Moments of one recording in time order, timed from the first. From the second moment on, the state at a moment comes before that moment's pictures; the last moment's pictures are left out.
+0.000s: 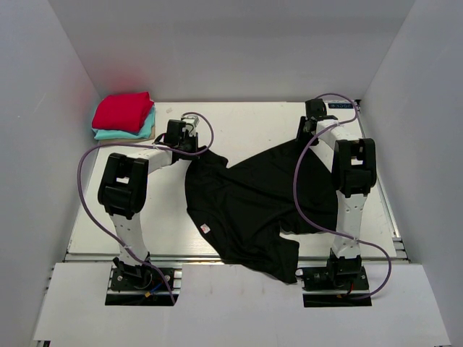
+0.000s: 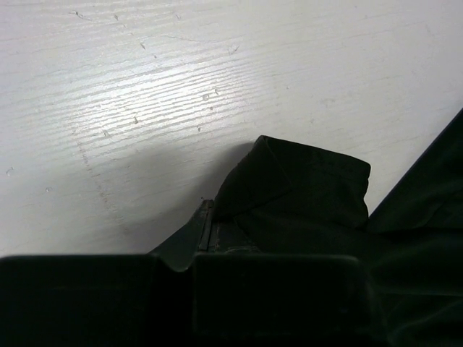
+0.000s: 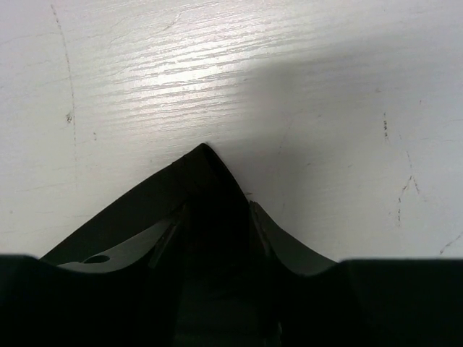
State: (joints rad) left arm -0.26 1.96 1.22 -0.02 0.20 -0.16; right arm 0.12 2.24 1.72 -0.45 0.09 0.26
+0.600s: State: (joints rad) left arm -0.26 1.95 1.22 0.00 0.21 -0.15; right arm 0.13 2.33 1.87 -0.46 0.05 0.28
